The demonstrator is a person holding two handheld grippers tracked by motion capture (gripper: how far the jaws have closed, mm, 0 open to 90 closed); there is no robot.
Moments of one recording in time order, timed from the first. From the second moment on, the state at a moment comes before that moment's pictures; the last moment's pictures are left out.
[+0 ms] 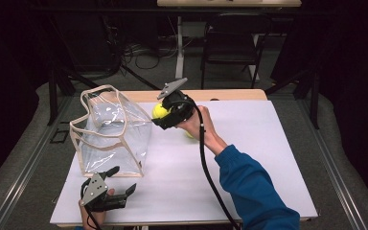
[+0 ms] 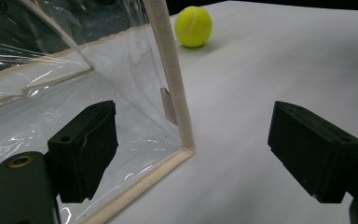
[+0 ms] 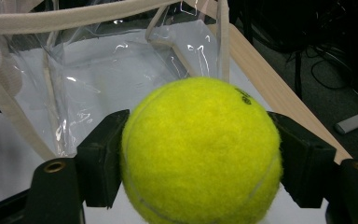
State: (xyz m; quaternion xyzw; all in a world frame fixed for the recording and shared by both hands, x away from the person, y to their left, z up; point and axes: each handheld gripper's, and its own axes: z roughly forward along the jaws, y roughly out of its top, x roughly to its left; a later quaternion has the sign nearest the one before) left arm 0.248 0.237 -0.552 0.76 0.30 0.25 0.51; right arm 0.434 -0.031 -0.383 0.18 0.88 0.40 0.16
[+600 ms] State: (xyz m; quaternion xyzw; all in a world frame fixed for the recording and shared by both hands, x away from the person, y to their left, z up) left arm 0.248 0.237 -0.552 0.76 0.30 0.25 0.51; right arm 0.436 -0.025 -0.378 0.18 0.89 0.39 0.17
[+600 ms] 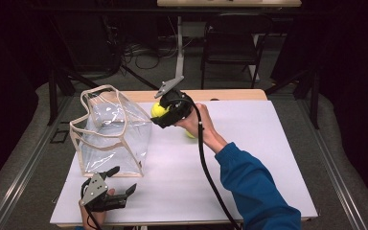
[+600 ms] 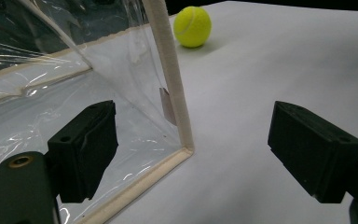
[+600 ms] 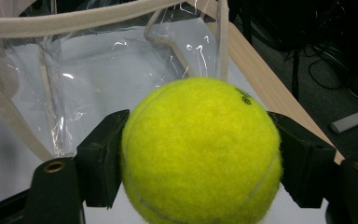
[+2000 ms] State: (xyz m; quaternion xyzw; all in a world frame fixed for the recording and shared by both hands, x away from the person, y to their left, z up) left arm 0.248 0.238 -0.552 0.76 0.31 0.25 0.52; right arm 0.442 0.000 -0.355 0.16 0.88 0.41 0.17
